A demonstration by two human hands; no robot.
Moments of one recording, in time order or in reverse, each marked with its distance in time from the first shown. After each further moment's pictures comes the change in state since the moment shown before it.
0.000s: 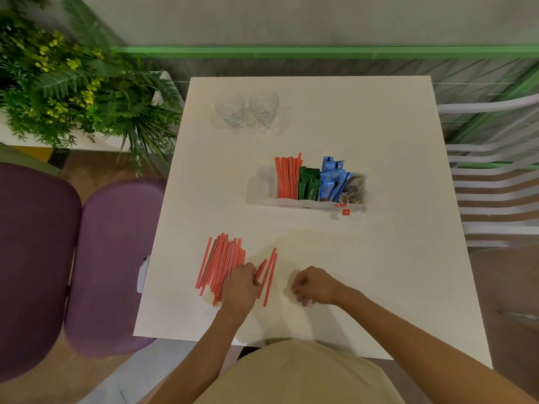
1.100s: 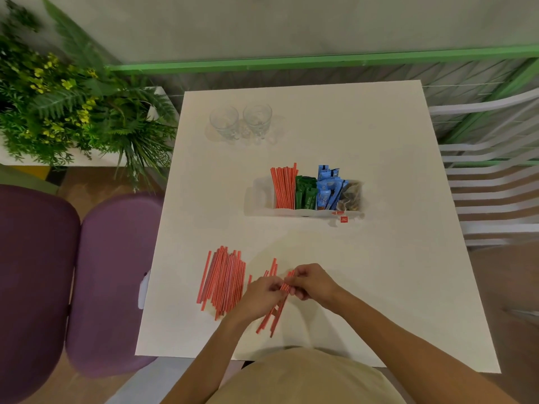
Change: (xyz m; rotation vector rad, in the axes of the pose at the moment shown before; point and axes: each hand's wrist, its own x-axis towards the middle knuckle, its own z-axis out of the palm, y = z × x) left_hand -0.004 0.040 -0.026 -0.492 -0.465 0.042; right_hand 0.004 -0.019 0.000 0.637 0.150 -0.083
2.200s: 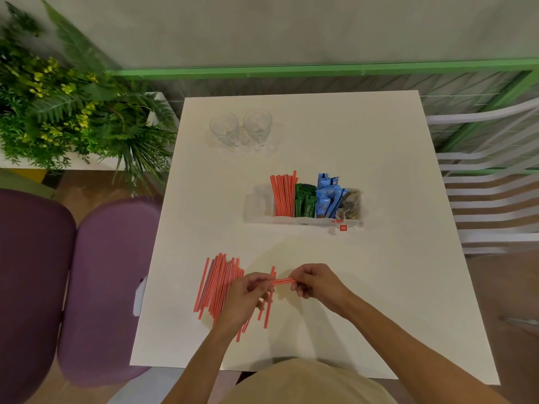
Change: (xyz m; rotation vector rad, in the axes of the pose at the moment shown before) left_hand -0.013 -0.002 -0.019 -0.423 0.259 0.083; right_hand -0.009 -0.017 -0.016 0.132 -0.023 -0.086
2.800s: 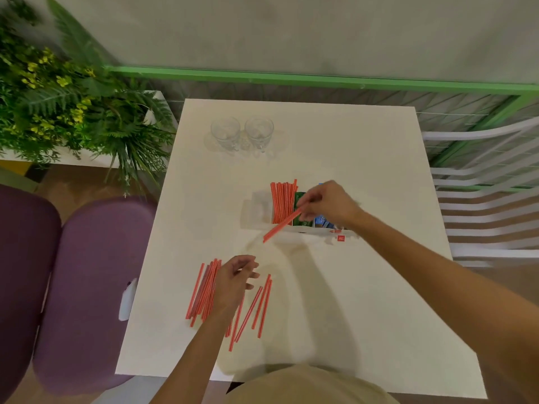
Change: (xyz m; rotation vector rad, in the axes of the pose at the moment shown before) left_hand 0.037 0.011 -0.012 -0.202 0.239 0.024; right_hand 0.042 -0.171 -0.041 -0.606 0.151 -0.292
